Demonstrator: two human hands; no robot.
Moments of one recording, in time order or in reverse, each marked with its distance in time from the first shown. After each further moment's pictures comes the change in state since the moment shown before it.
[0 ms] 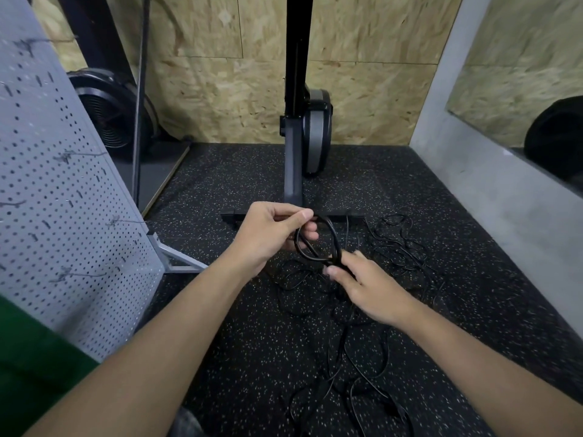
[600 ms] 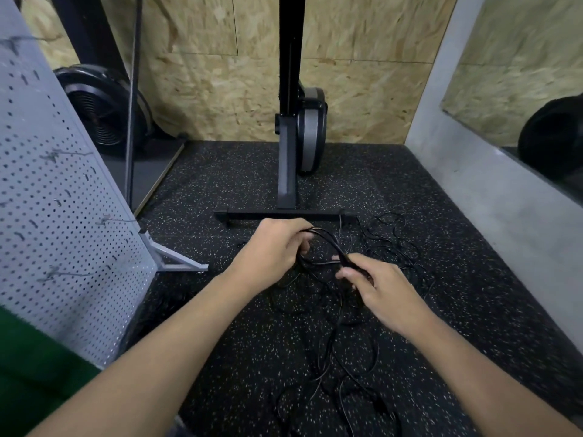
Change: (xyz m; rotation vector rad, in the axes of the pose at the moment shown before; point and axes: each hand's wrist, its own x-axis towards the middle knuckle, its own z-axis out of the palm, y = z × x) left_hand -0.007 -0.013 0.018 0.774 -0.085 0.414; right_hand -0.027 0.023 -0.021 0.035 0.181 -0.001
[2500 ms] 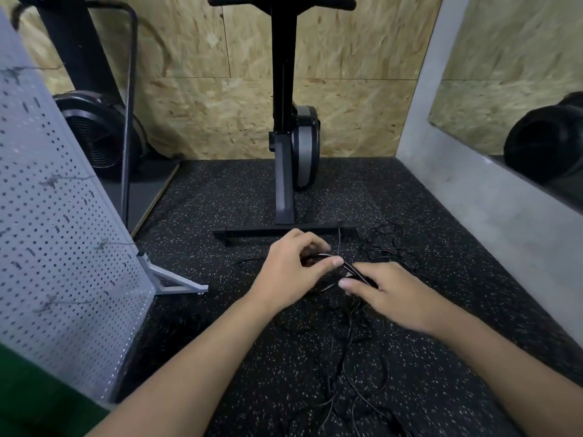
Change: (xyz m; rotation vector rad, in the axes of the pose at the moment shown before) left_hand 0.001 -0.010 0.020 -0.207 0.055 -0.089; right_hand 0.015 -0.028 -0.019 -0.174 -0.189 -0.029
